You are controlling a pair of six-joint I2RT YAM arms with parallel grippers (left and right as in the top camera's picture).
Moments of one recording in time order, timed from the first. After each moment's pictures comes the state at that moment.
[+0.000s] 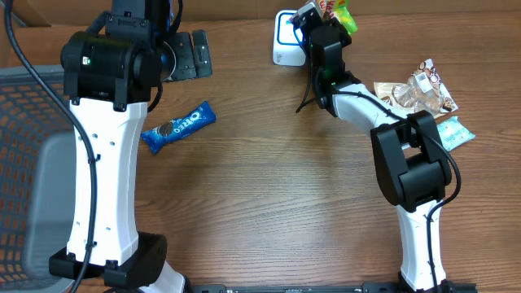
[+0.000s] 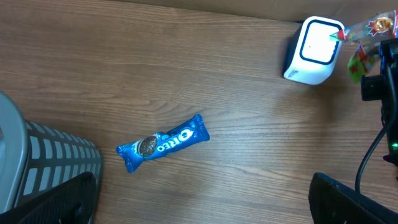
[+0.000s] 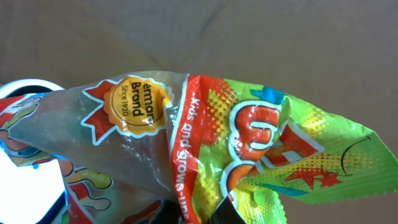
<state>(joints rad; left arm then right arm) -0.20 1.76 2.33 -1.50 -0.18 -0.30 0.37 2.30 1.63 0.45 0.47 -0.56</state>
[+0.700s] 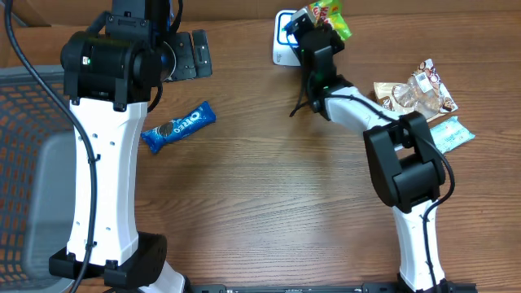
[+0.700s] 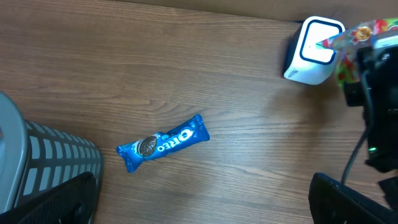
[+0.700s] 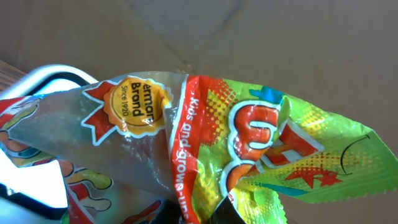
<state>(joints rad) -0.20 1.76 2.33 -1.50 -0.18 -0.30 0.42 2.32 1.63 0.42 0.55 -0.57</state>
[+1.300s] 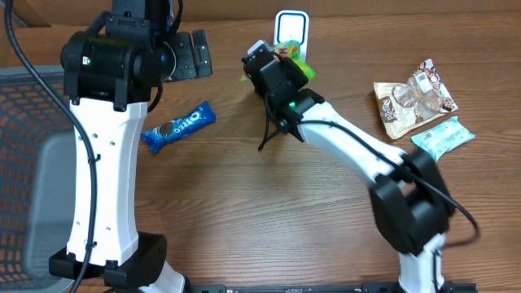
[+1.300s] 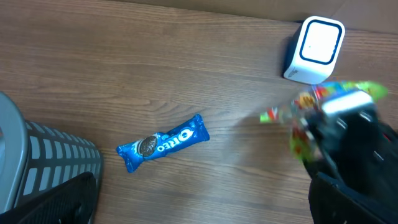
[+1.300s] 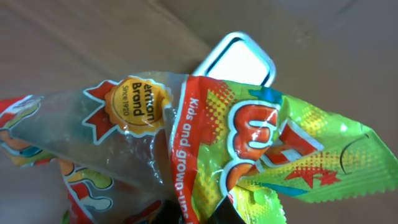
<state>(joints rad) -0.20 1.76 2.33 -1.50 -0.18 -0.30 0.67 2.02 1.63 -0.38 0.50 -0.18</state>
